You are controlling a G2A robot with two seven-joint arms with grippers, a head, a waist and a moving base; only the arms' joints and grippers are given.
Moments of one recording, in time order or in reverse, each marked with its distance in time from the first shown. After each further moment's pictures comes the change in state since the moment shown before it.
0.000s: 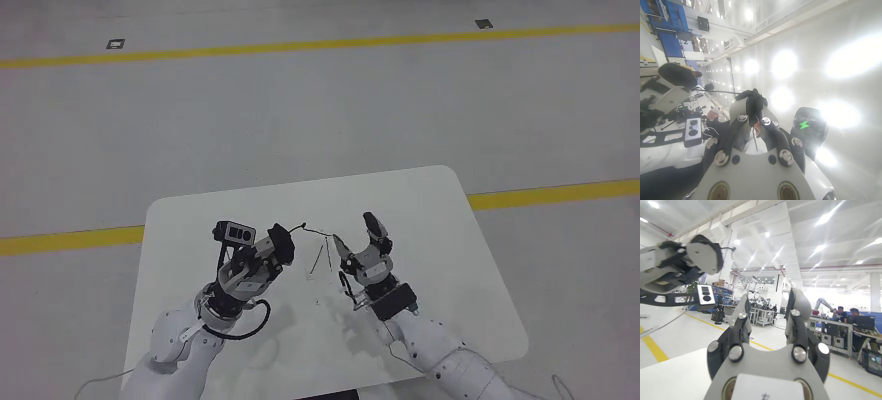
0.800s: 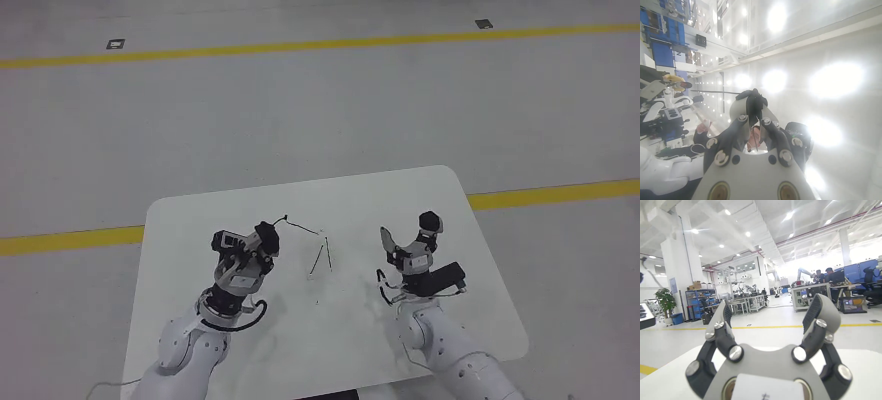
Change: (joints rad) left arm 0.029 -0.005 0.012 0.100 -0.131 -0.036 0.061; right arm -0.114 0.014 0.206 0.101 0.255 -0.215 0.033
